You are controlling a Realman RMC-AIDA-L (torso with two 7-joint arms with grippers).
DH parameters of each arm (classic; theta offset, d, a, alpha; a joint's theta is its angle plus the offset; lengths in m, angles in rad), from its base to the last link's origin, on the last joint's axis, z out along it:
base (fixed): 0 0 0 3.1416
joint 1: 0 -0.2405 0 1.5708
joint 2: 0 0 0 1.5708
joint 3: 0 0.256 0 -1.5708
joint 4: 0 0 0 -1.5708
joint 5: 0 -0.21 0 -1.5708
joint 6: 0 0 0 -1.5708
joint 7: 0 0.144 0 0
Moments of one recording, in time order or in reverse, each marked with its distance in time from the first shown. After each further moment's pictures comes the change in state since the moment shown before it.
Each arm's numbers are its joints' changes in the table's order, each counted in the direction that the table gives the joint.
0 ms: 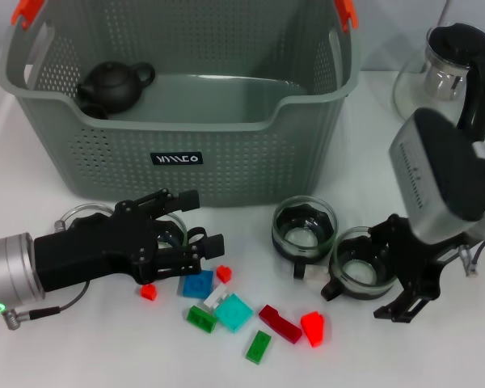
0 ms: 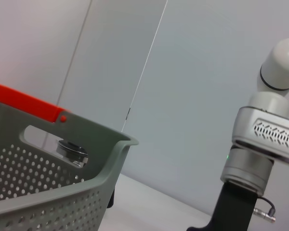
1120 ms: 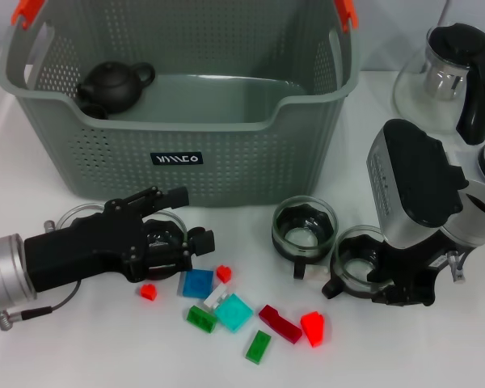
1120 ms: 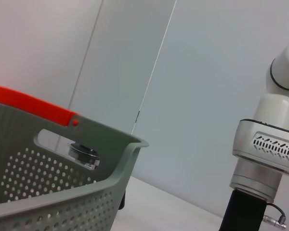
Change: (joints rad) left arm -0.013 0.003 -0.024 0.006 -0.002 0.001 0.015; right arm -0.014 0.000 -0.131 -0.008 0.034 -0.030 0.176
